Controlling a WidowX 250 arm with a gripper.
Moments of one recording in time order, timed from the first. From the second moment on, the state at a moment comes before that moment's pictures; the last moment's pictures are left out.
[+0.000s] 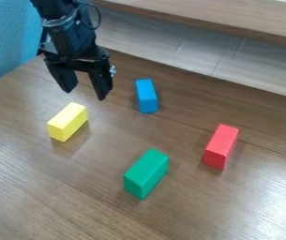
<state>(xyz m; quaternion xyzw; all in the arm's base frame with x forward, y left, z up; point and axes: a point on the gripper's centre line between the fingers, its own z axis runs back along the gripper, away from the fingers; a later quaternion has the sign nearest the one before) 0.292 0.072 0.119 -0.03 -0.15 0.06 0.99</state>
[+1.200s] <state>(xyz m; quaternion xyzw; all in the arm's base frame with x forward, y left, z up) 0.280 -0.002 0.069 -0.07 -0.11 -0.02 0.99</state>
